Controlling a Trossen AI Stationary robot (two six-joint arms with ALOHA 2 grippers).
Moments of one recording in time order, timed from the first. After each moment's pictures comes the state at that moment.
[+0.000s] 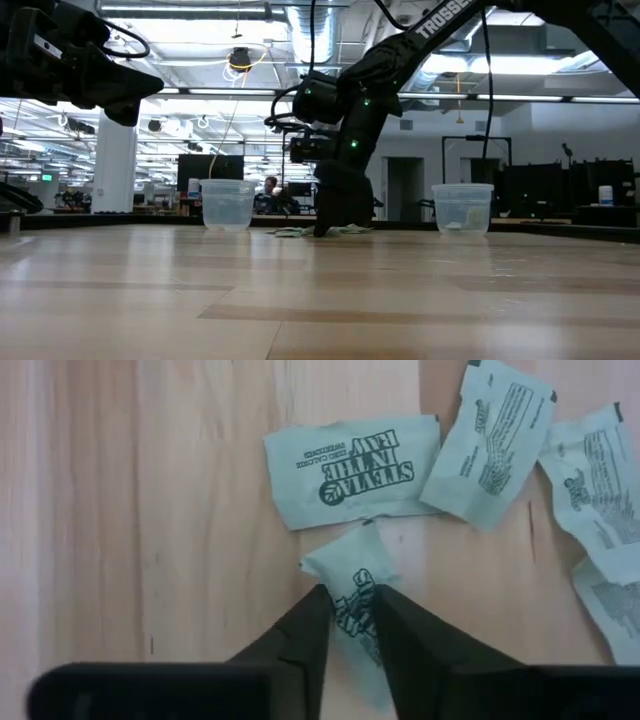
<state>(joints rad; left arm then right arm) 0.00 0.03 0.01 0.03 -0.03 -0.05 -0.22 2.15 1.49 -0.52 -0.03 -0.24</state>
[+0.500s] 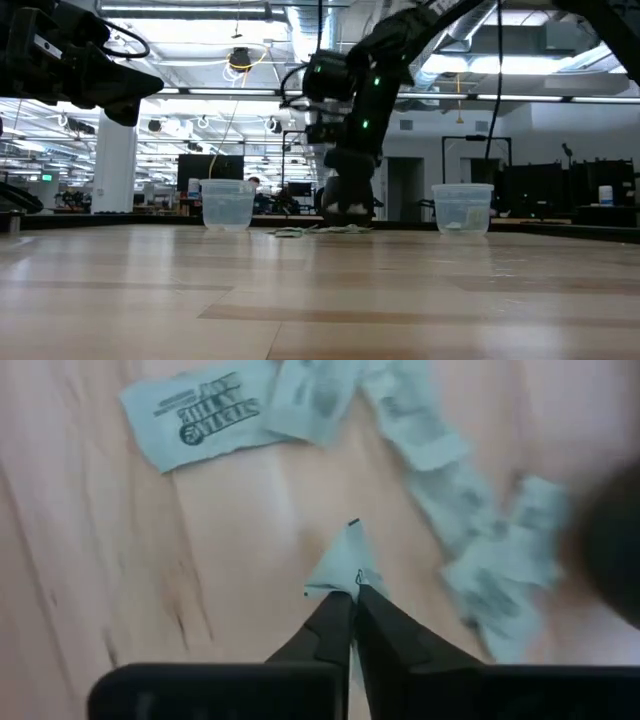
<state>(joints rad) 0.00 0.03 0.01 0.04 -0.03 -0.05 -0.18 2.05 1.48 -0.66 0.23 -0.09</state>
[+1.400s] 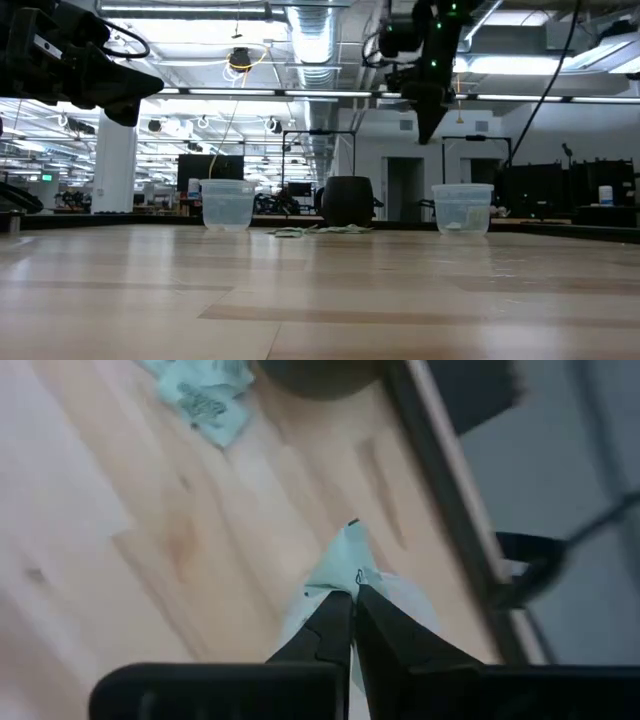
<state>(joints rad) 0.00 0.03 0.01 0.03 -0.03 -0.05 -0.50 1.66 1.48 -1.12 0.22 -0.12</state>
